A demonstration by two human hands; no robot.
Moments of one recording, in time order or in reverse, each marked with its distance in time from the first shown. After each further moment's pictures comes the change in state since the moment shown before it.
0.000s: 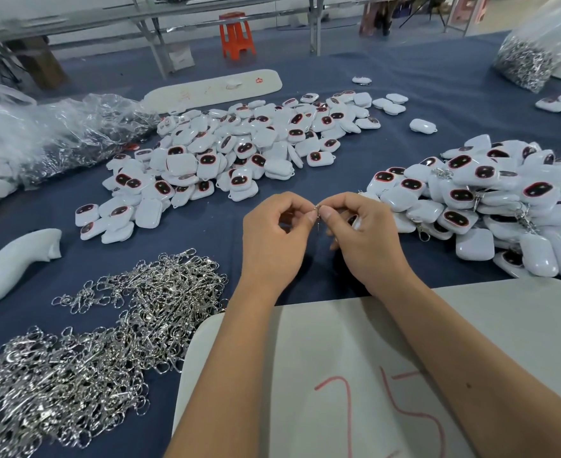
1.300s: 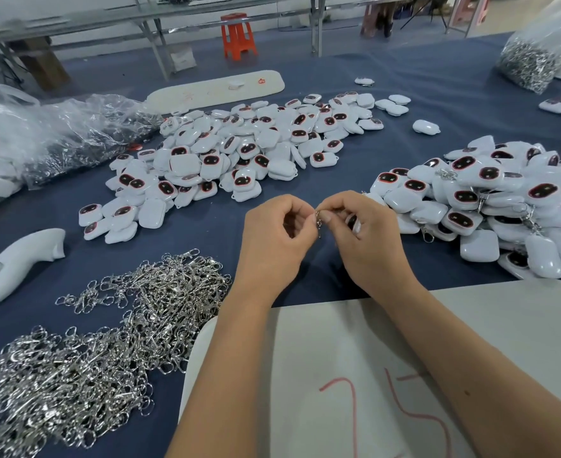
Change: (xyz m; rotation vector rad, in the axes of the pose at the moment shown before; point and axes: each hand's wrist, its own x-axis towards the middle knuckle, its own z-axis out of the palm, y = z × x) left_hand -0.001 -0.004 -0.009 0.024 -0.049 0.046; right_hand -0.005 -0.003 0.001 -0.154 0.009 -0.260
